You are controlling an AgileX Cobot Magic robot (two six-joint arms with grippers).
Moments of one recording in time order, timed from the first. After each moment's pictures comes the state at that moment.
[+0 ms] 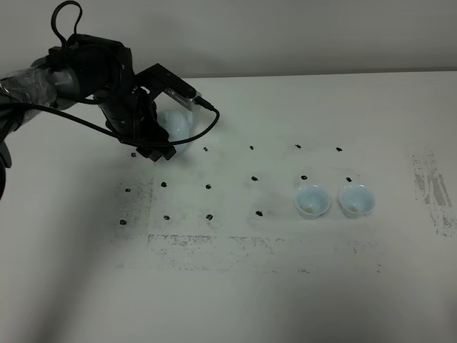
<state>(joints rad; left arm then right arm) -0.30 2.27 -1.79 0.04 0.82 0.45 -0.02 0.01 -0.52 0.18 1.13 -0.11</state>
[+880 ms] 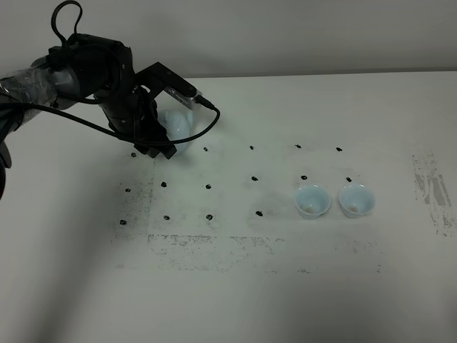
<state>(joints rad) -0.30 2.27 -1.79 0.04 0.81 0.45 -0.02 0.01 -0.52 0.18 1.13 -0.11</state>
